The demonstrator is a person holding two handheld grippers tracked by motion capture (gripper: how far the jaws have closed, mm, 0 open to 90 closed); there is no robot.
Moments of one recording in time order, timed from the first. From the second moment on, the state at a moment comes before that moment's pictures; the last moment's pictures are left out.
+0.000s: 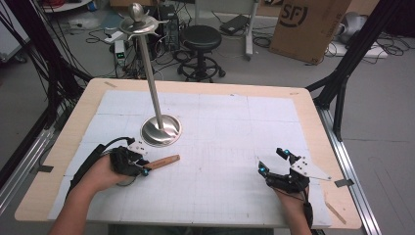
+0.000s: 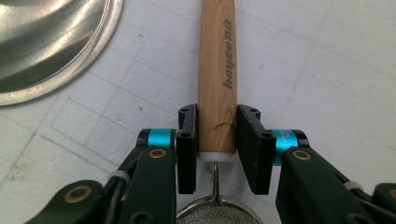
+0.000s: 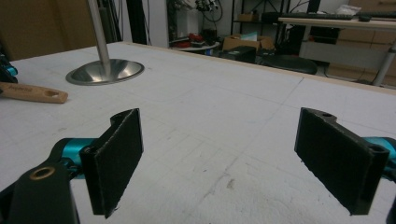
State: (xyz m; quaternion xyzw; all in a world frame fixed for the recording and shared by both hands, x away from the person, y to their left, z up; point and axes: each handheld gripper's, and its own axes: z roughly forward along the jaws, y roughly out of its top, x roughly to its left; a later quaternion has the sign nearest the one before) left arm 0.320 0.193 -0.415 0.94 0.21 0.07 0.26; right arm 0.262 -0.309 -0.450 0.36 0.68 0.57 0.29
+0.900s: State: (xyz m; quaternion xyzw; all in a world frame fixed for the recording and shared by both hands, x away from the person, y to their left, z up) left arm 0.325 0.183 -0.415 0.95 0.21 0.08 0.20; right arm 0.262 -0.308 -0.450 0.36 0.68 0.57 0.29
